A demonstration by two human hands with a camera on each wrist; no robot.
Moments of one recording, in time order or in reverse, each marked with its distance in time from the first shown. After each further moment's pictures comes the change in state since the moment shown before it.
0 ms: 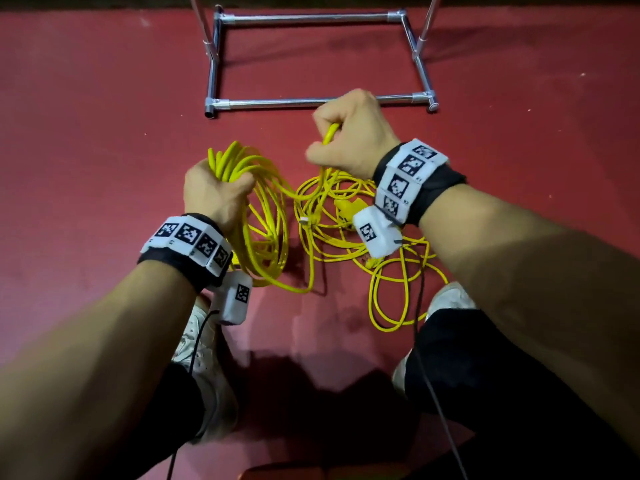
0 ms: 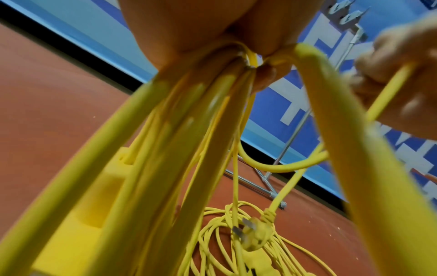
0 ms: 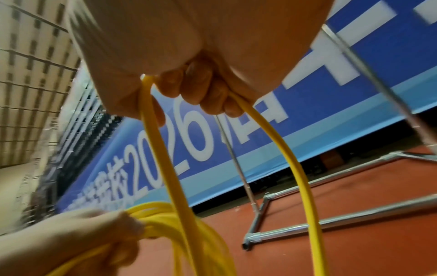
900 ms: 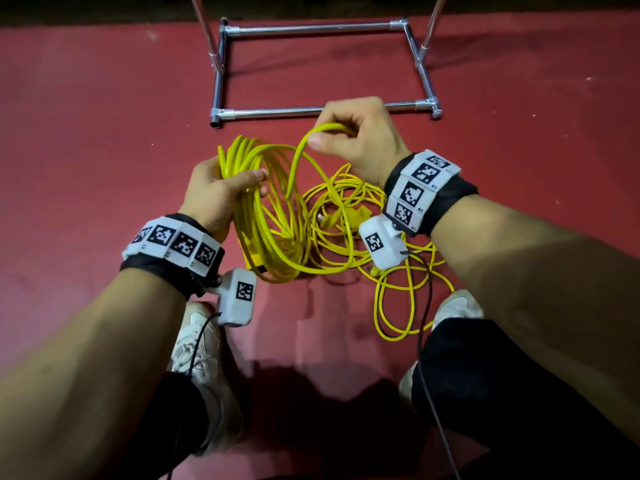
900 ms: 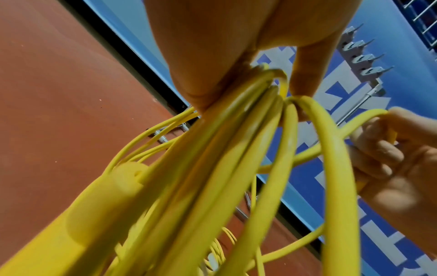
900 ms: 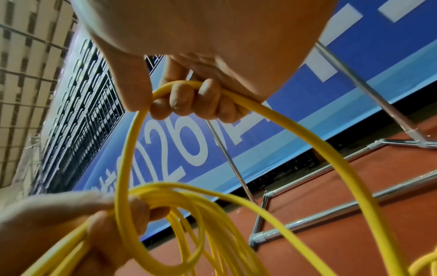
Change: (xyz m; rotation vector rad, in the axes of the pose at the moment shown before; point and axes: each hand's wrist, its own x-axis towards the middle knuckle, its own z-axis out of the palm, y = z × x) left_hand -0.006 0.029 -0.010 -0.493 -0.317 -0.026; right_hand -0.001 0.006 -0.003 0.328 0.061 0.031
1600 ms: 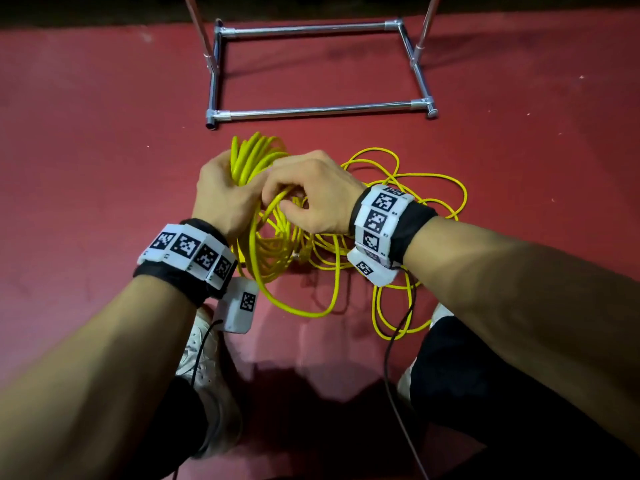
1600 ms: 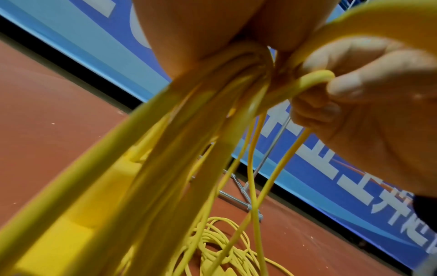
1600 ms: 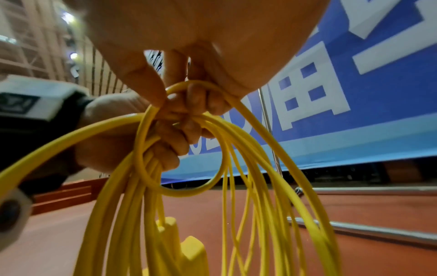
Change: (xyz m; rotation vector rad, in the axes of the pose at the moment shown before) left_hand -0.007 -0.001 0.014 0.360 0.057 0.229; right_hand -0.027 -0.015 0.047 -0.179 -0.280 -0.223
